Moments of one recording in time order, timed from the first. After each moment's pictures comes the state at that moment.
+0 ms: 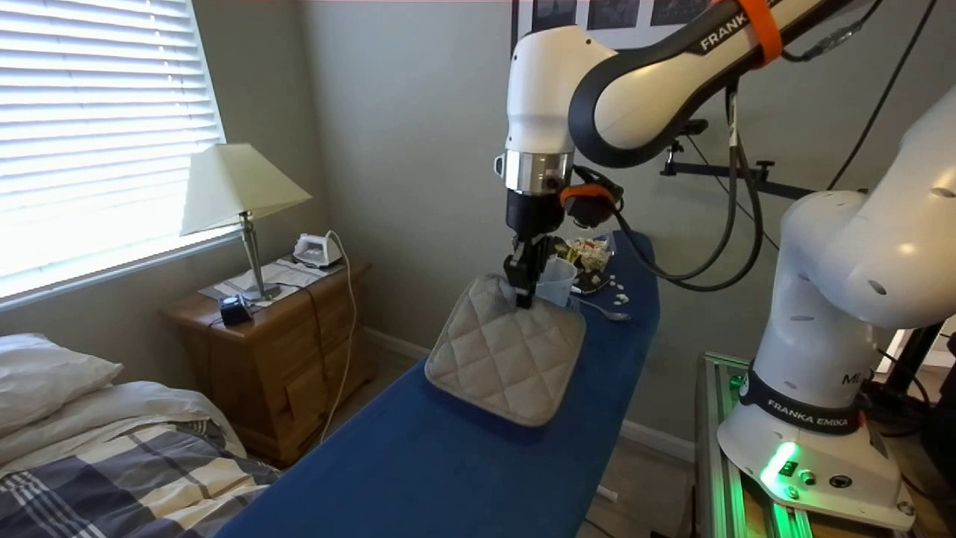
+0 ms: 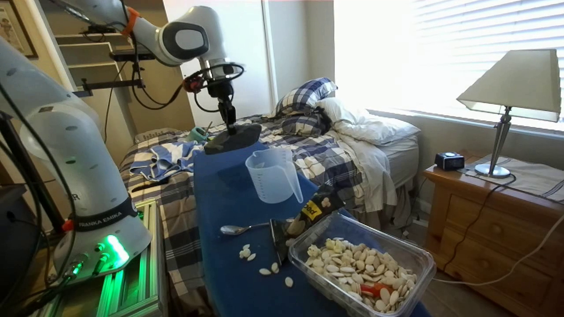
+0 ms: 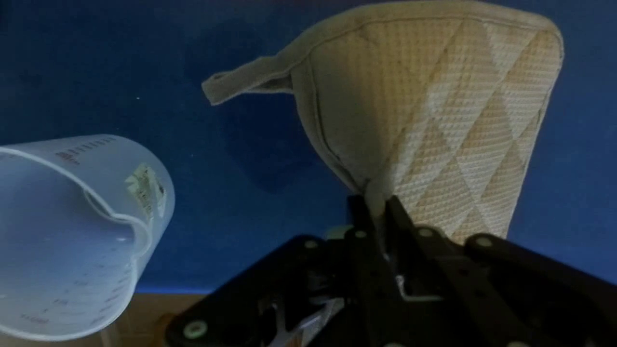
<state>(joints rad) 0.10 -0.49 0.14 -2.68 0.04 2.25 0.24</state>
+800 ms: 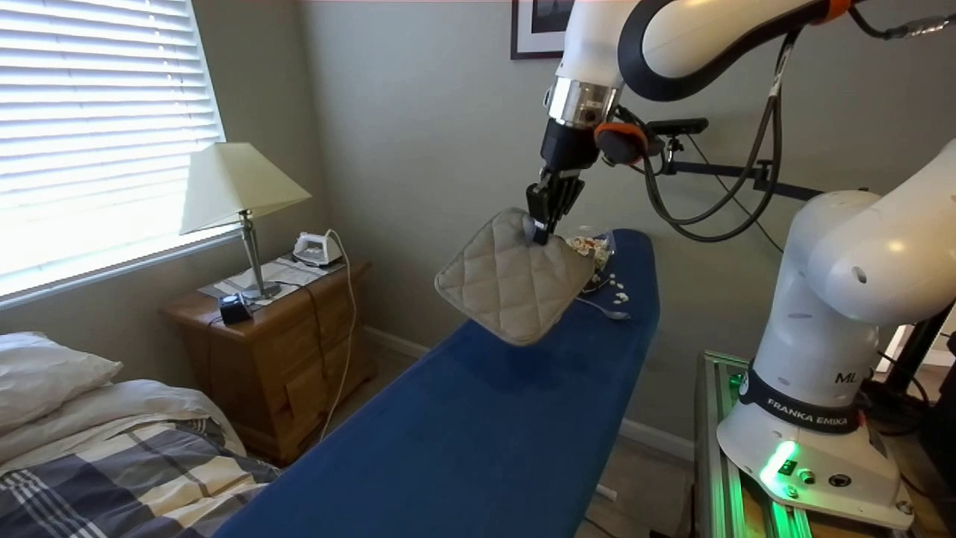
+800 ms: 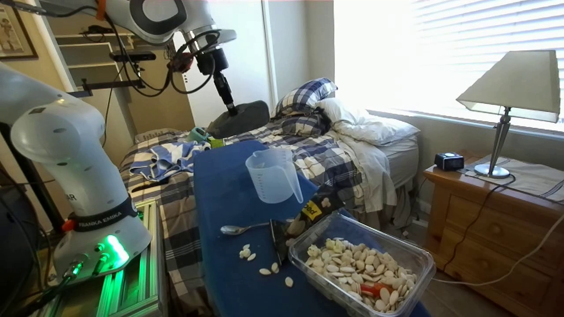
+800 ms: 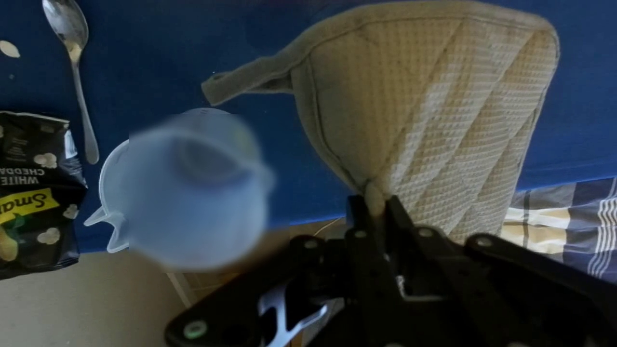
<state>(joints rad) -0.03 -0.75 0.10 -2.71 0.04 2.19 0.28</state>
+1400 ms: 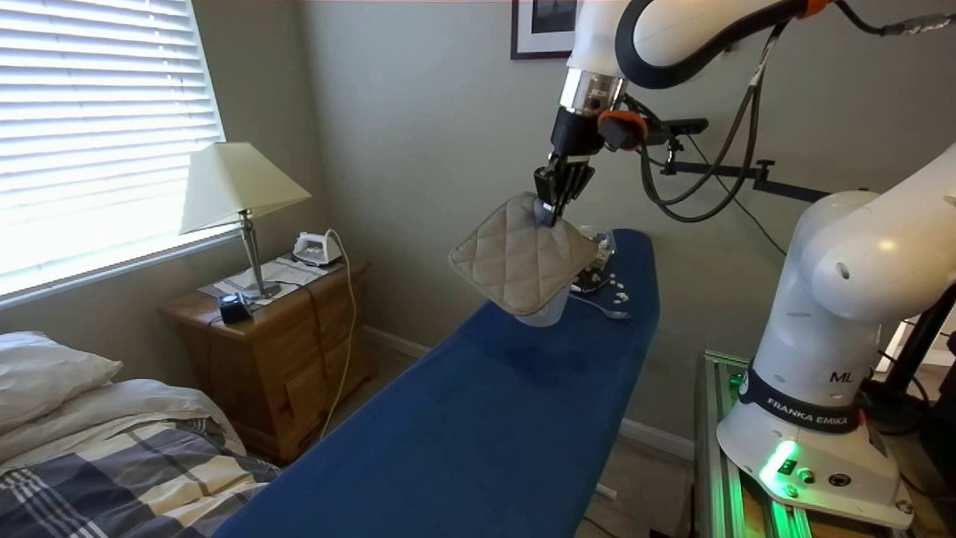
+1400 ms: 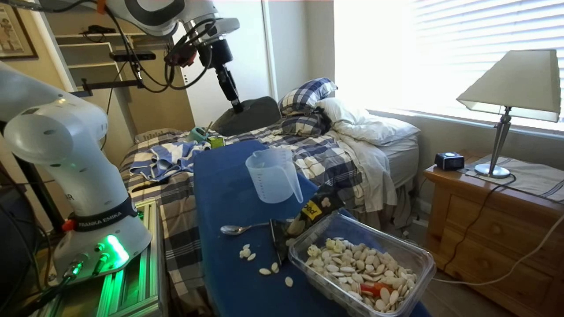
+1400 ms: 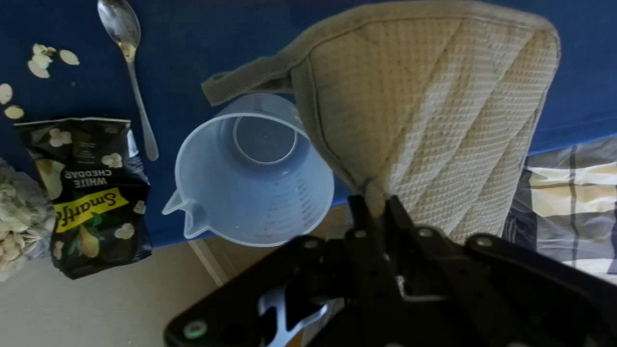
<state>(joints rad) -0.13 -0.76 0.05 -2.69 0.01 2.17 0.27</state>
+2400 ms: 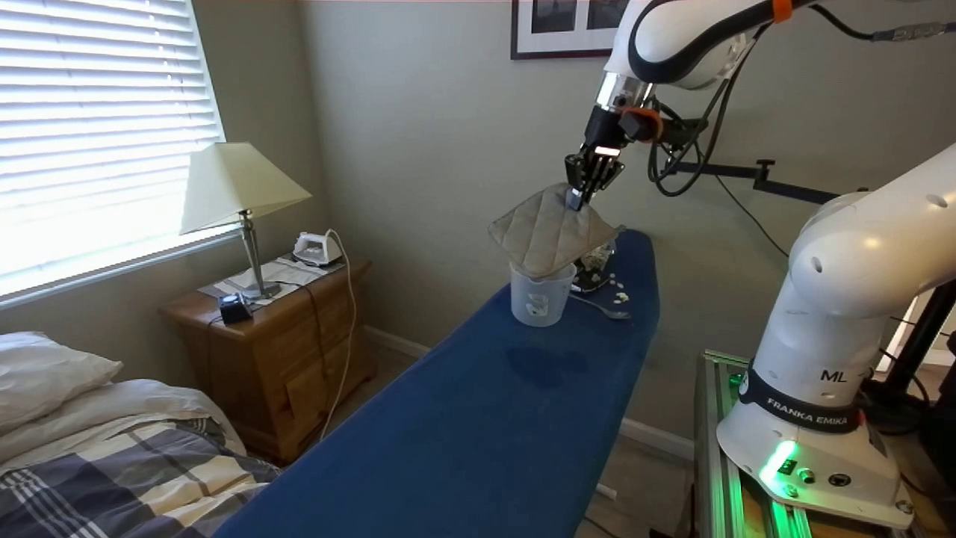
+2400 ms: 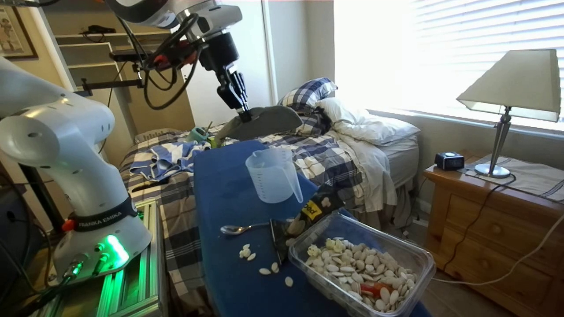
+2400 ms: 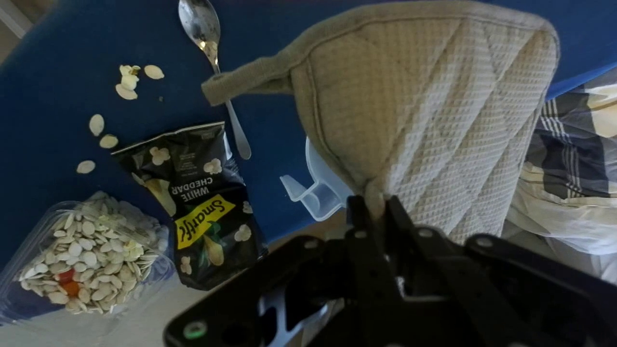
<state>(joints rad) -0.29 -0.74 -0.14 -2.69 -0.01 2.21 0.18</state>
